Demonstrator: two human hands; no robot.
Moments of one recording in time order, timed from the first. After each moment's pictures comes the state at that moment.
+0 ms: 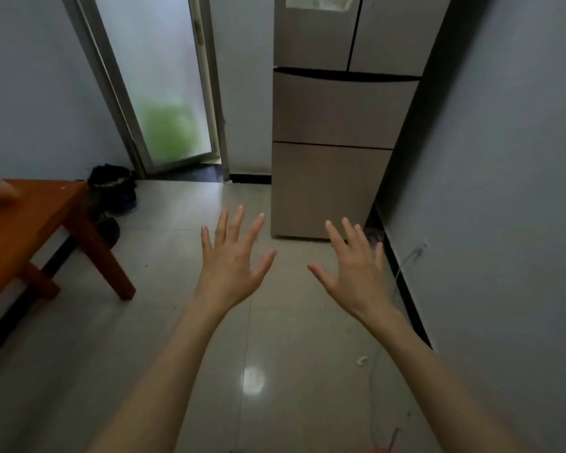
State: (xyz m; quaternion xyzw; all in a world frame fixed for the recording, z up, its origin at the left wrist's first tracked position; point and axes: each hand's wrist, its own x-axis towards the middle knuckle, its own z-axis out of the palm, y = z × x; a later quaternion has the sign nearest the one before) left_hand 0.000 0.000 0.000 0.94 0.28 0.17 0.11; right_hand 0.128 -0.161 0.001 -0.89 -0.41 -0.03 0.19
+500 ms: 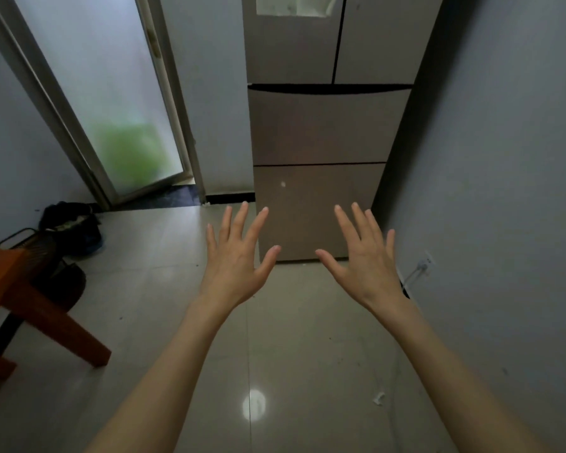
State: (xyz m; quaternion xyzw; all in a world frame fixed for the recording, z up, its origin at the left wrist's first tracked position) left_hand 0.153 0.161 0.006 0.96 0.21 0.17 0.11; right_hand 0.263 -0.017 0.021 -0.92 -0.34 -0.07 0.20
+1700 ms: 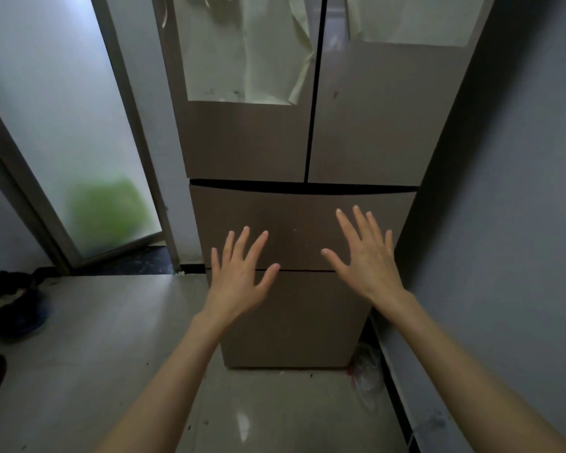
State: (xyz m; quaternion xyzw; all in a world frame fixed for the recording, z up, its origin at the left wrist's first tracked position) left_hand 0.607 0.285 0.037 0.94 0.25 0.17 0.15; right_hand 0.744 0.116 0.077 -0.90 -0.38 -0.10 0.18
